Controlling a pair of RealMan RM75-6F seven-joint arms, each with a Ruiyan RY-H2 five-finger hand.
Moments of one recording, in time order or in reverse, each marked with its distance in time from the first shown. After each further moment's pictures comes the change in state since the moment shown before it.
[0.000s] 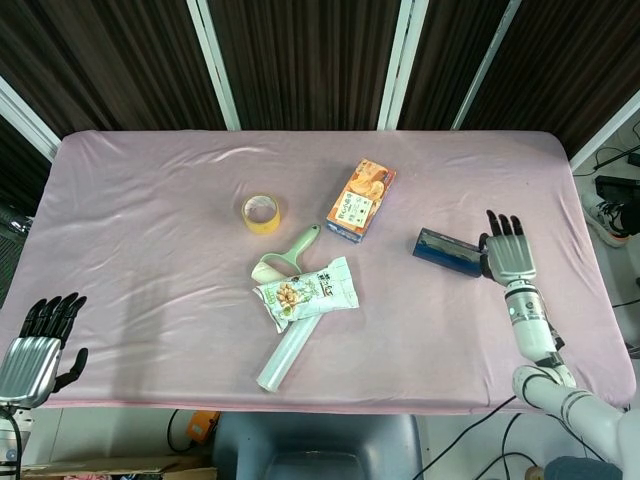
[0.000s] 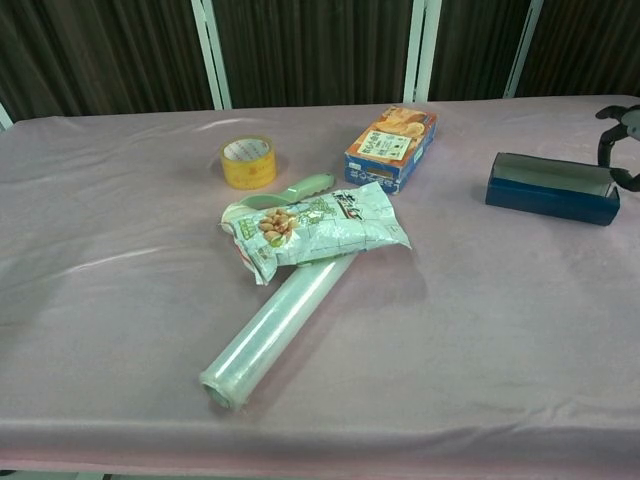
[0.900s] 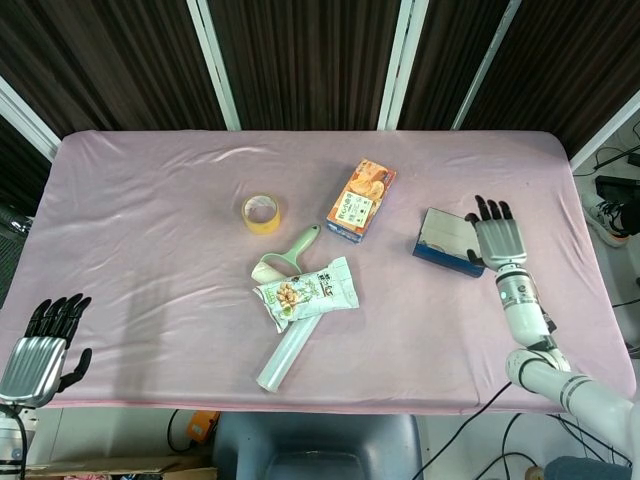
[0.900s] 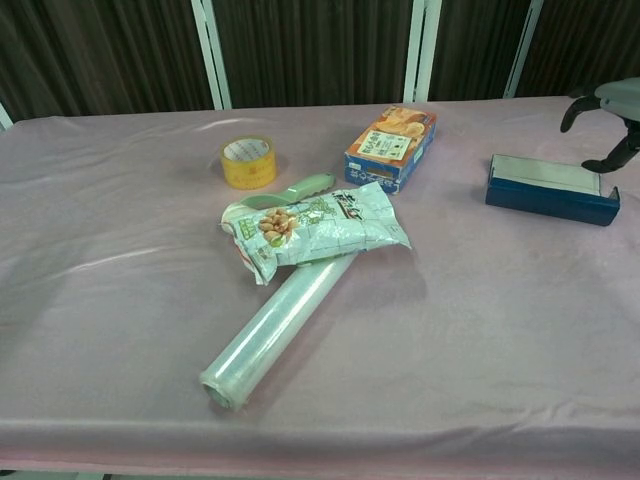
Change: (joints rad) left arm -0.003 -0.005 0.002 -0.006 -0.001 -0.005 0.016; right arm 0.052 0.092 0.032 -0.186 0.078 -0.039 -0.068
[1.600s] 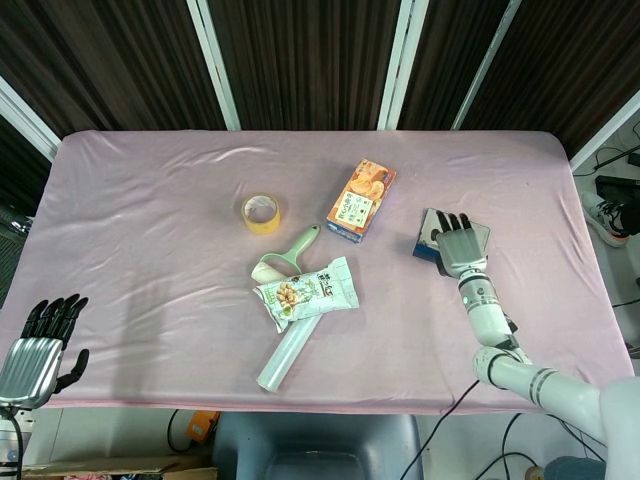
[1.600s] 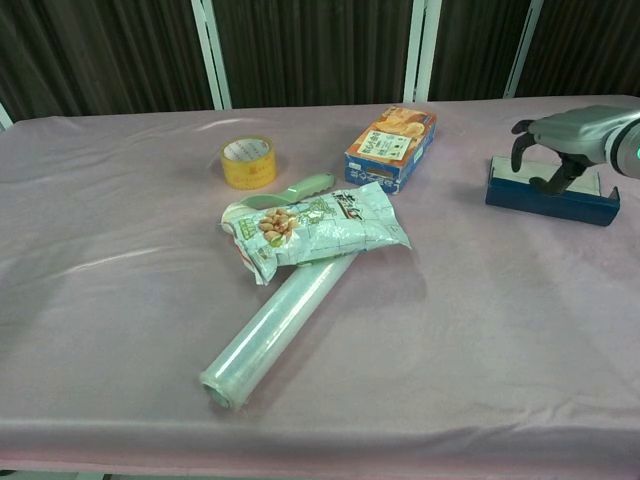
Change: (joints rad) left arm 0.003 0.007 0.001 0.004 0.001 0.002 -0.016; right arm 0.121 -0.066 -0.057 -0.062 0.246 -0.016 -0.280
